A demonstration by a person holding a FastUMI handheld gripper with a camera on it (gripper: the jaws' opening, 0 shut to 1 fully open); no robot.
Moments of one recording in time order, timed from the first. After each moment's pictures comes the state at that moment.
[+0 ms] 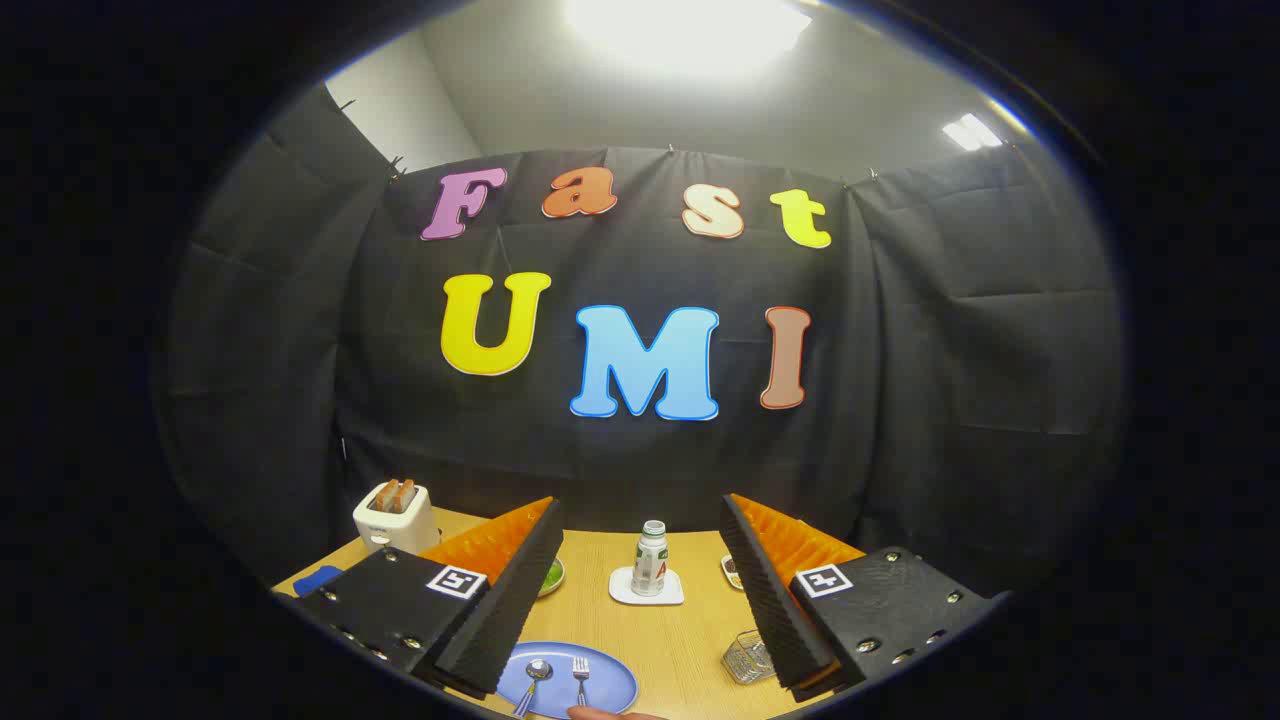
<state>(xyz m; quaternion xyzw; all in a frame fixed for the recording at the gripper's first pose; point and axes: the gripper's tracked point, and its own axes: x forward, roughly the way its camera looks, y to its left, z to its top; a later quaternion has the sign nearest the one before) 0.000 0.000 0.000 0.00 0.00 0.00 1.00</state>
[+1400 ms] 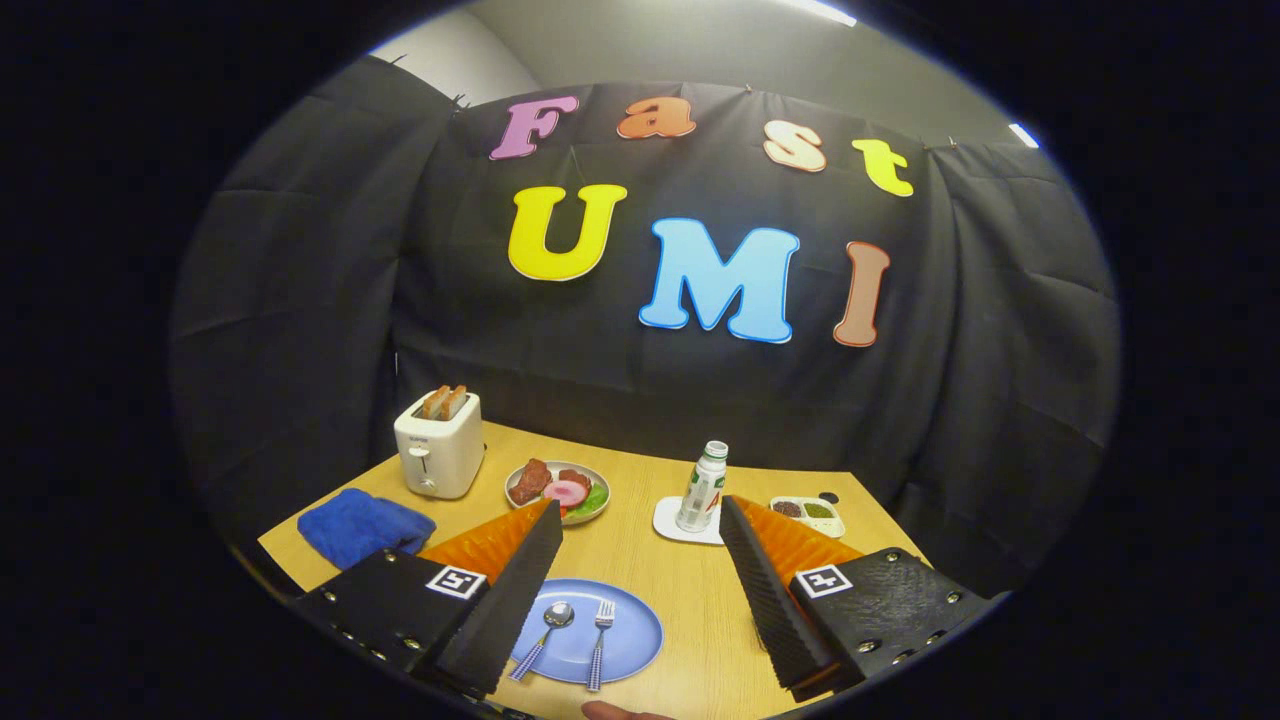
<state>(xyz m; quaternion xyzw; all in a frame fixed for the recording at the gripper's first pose) -0.001 0.044 -0.097 -0.05 0.12 0.09 0.99</state>
